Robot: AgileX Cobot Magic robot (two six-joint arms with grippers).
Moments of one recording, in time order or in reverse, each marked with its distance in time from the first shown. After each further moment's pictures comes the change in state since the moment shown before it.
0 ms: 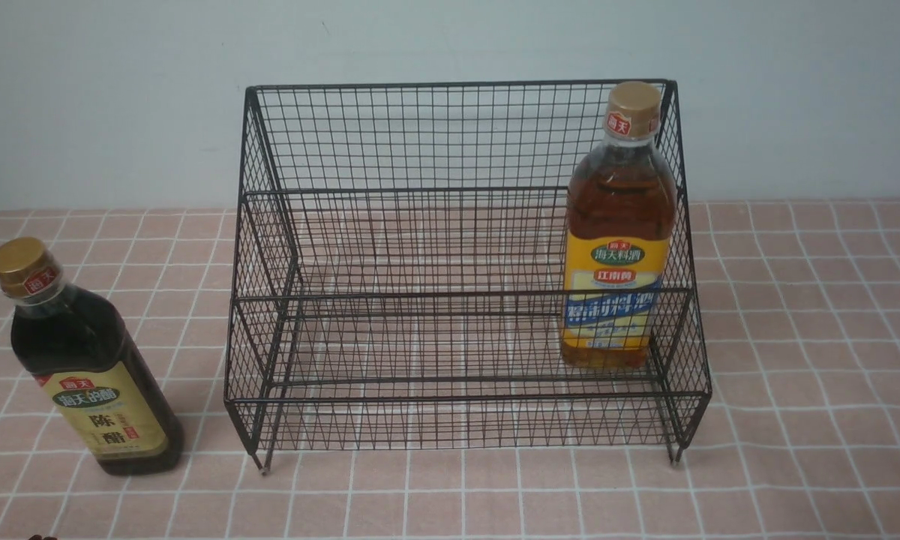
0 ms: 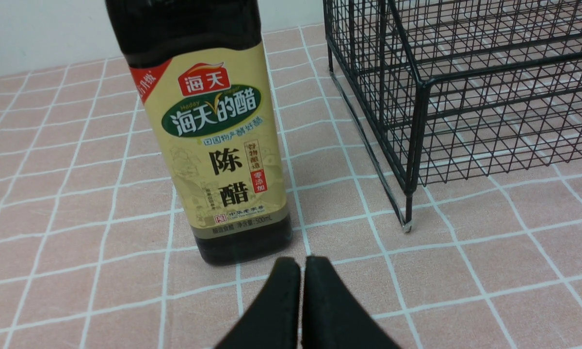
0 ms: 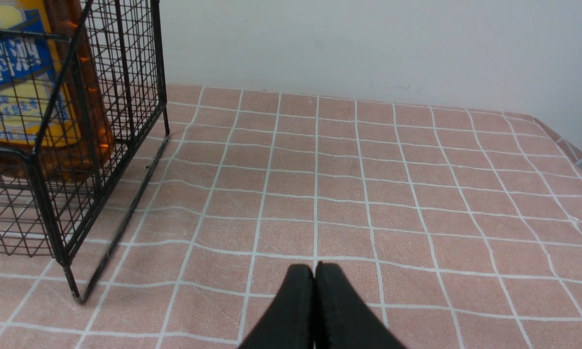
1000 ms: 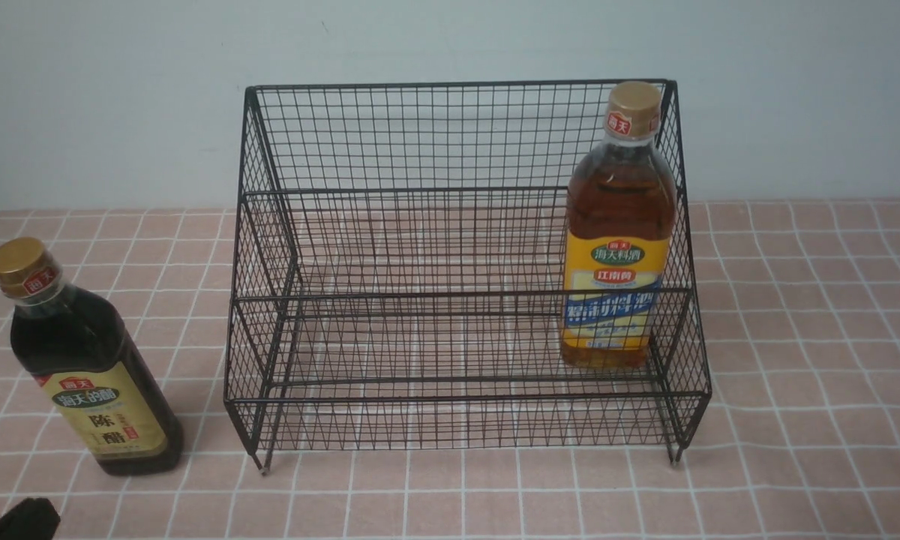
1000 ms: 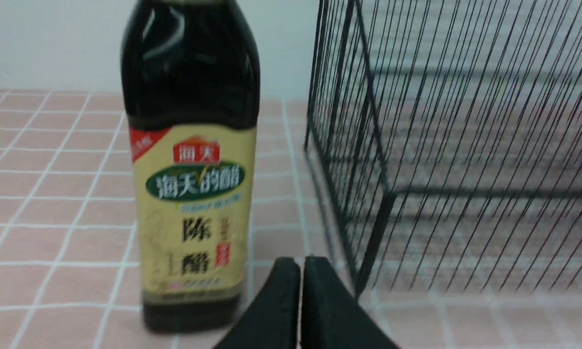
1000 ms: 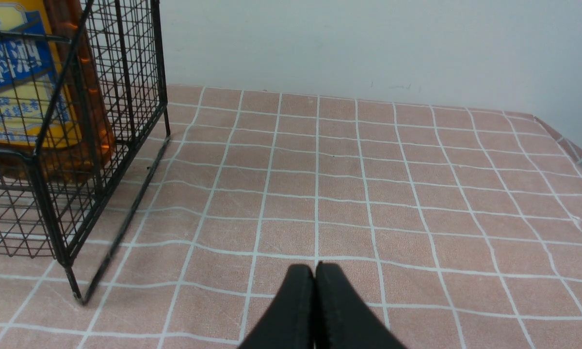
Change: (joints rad) right arm 0.000 0.000 0.001 0.002 0.000 0.002; left arm 0.000 0.000 0.002 -0.208 -0.180 -0.093
